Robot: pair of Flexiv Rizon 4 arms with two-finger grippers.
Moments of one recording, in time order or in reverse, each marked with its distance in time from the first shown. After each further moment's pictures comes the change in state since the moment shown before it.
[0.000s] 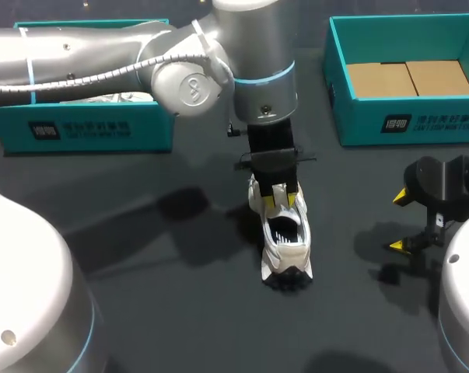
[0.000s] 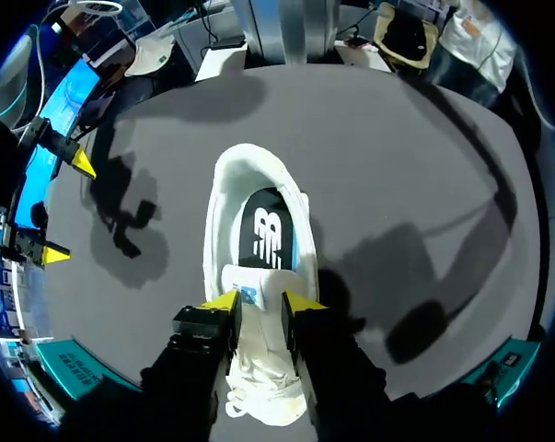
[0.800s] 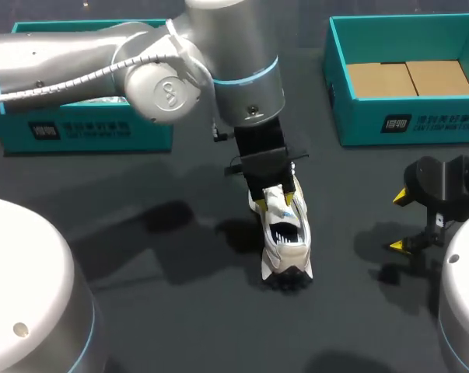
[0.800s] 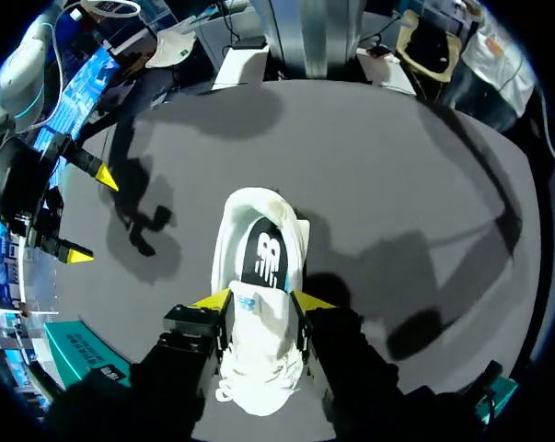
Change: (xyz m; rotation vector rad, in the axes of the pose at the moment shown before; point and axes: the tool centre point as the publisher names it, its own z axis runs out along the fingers) left arm 0.007 -0.029 -0.032 -0.021 -0.066 -0.109; right arm 0.000 0.000 0.000 0.000 0.000 0.000
